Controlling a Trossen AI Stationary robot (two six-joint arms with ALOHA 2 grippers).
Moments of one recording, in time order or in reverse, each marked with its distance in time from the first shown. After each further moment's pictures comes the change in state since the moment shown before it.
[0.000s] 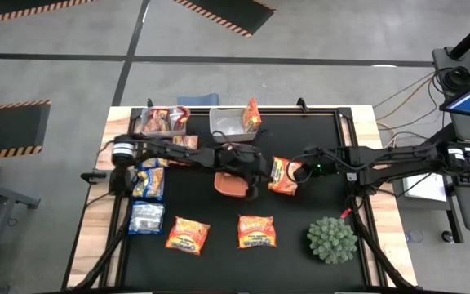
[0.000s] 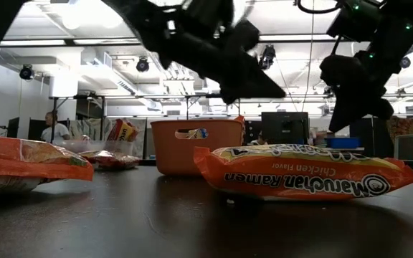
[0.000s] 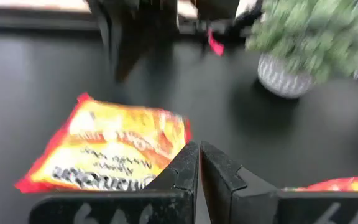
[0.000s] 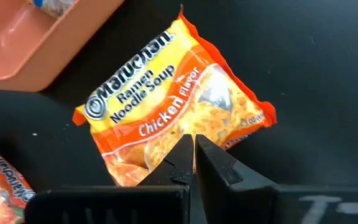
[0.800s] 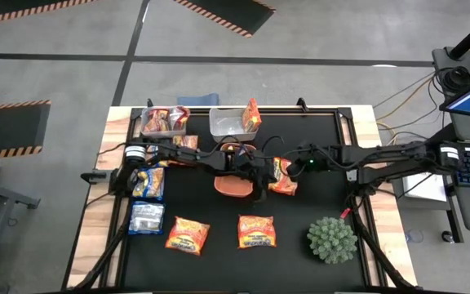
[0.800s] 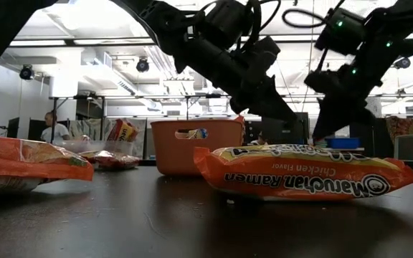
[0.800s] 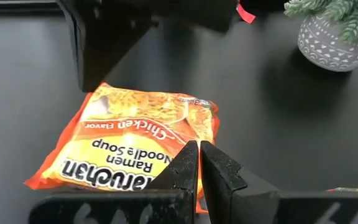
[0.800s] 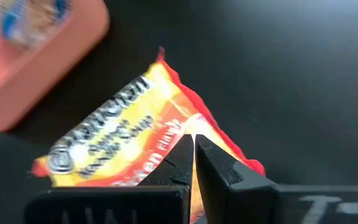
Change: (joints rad) left arm -0.026 0.113 0.142 -0.125 -0.113 0.060; right arm -0.079 0.133 -0.024 0.193 0.072 -0.102
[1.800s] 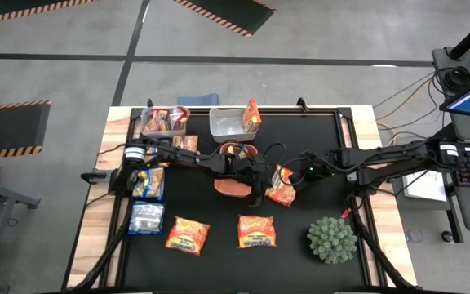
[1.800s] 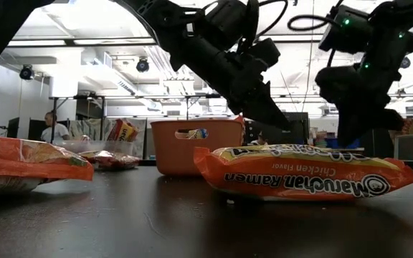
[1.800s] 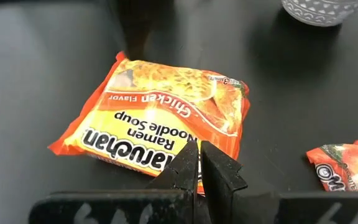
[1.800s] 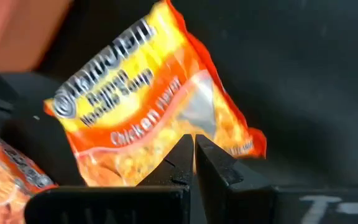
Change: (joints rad) left arm -0.026 -0.003 0.000 -0.093 0.001 0.094; right arm 0.085 -0.012 0.031 -0.169 -0.198 0.252
